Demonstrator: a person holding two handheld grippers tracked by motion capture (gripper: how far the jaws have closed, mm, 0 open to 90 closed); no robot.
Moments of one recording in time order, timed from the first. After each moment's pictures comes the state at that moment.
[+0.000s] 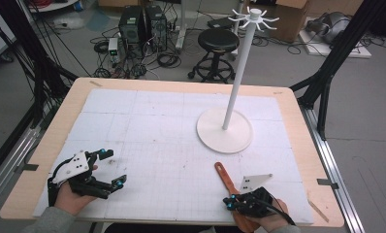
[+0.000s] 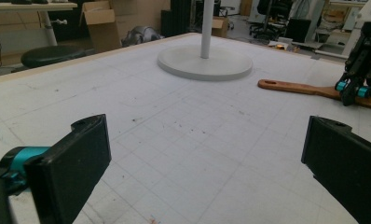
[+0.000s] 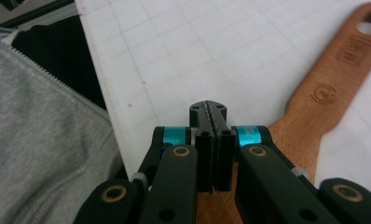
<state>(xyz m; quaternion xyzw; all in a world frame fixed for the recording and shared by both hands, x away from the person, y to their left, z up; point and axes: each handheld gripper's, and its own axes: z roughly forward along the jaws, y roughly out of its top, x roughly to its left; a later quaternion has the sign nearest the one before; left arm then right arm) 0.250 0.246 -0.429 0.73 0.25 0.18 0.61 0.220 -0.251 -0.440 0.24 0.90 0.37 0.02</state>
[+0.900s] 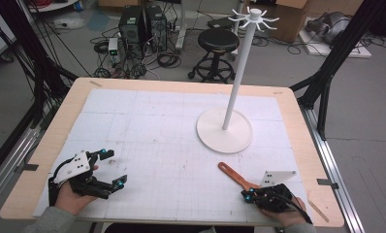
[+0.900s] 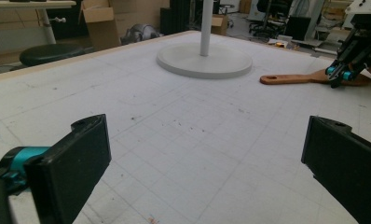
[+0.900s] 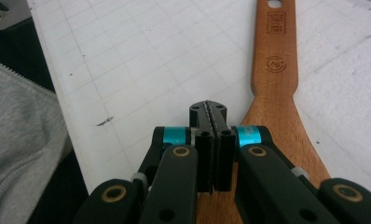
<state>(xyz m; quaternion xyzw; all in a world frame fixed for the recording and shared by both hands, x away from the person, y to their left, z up) 0.250 0.246 -0.430 0.73 0.25 0.18 0.61 0.229 -0.301 -0.442 0.29 0.88 0.38 0.05</state>
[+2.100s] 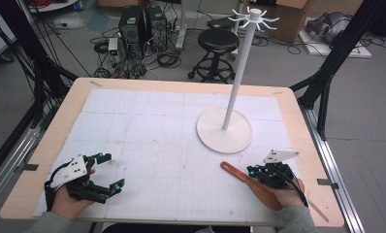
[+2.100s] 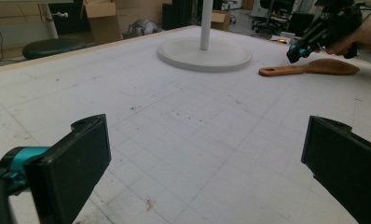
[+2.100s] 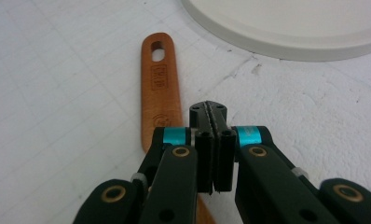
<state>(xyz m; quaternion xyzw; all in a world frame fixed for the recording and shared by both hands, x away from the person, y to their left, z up) 0.239 0.252 -0.431 0.73 0.26 0.18 0.60 0.284 -0.311 -0.436 0.35 0.85 0.37 0.12</state>
